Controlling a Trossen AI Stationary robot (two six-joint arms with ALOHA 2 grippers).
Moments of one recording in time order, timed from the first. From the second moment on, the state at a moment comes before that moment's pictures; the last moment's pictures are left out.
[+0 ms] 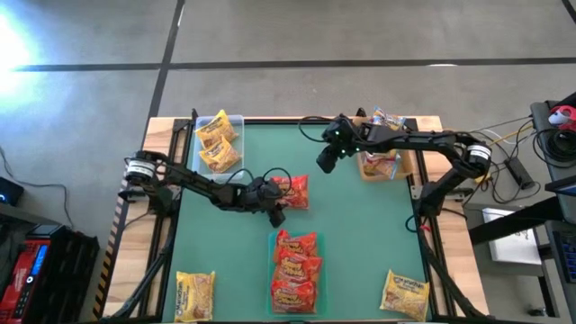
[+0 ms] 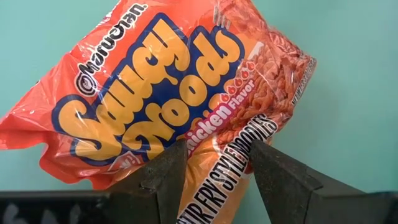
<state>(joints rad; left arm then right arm) -0.08 1.83 0.74 0.21 -0.31 -0.54 -0.47 1.56 1.02 -0.35 -0.07 0.21</state>
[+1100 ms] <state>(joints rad) -0.11 1.85 0.69 0.35 -0.39 -0.52 -0.48 1.85 1.16 -0.14 -0.55 0.34</state>
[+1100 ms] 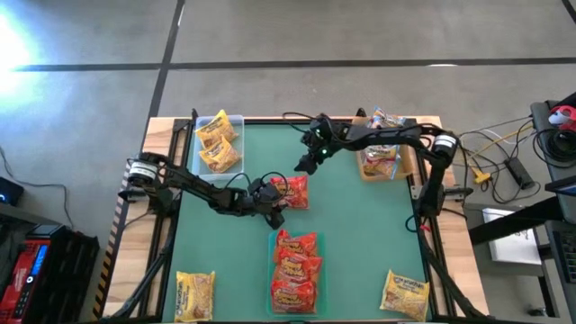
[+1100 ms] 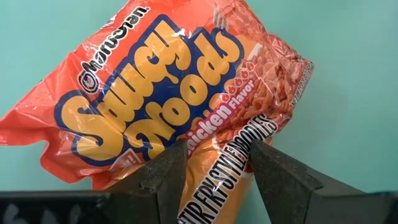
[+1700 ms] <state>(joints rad) -0.11 1.85 0.68 0.35 -0.40 -0.53 -0.44 1.99 1.23 -0.15 -0.74 0.45</state>
